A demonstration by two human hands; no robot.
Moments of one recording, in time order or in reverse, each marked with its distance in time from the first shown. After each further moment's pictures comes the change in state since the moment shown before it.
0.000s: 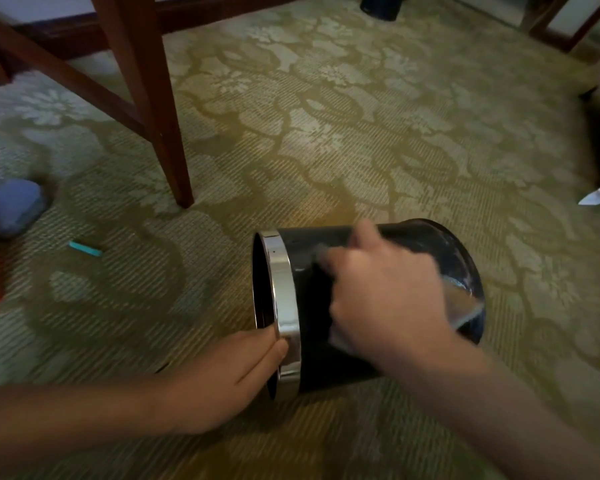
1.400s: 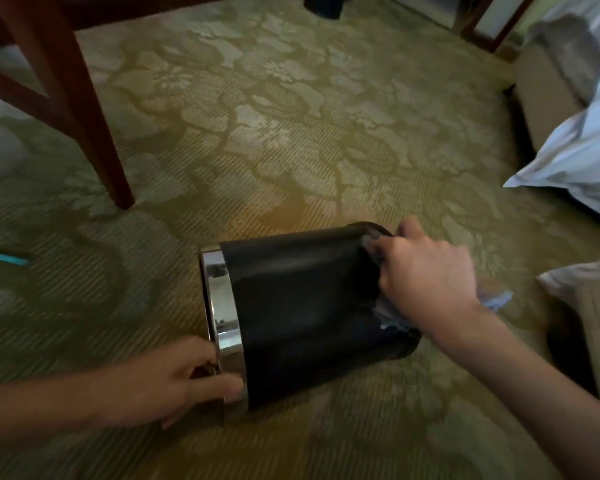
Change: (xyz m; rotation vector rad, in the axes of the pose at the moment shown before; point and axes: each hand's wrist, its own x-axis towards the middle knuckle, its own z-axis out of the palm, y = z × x) left_hand 0.000 0.008 -0.009 -0.351 -0.368 -0.266; right_hand -0.039 0.105 0.006 -0.178 -0.041 0.254
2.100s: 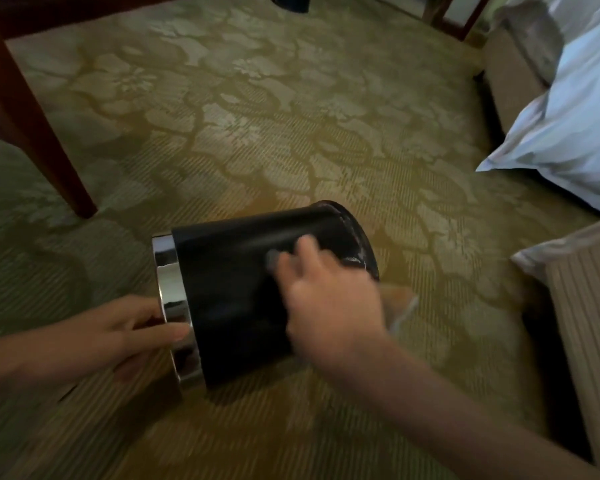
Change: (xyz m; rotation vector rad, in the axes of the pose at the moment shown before) left_hand 0.027 -0.025 -0.050 0.036 -0.039 0.063; right_hand -0.032 -0.044 0.013 0.199 0.065 -0.271
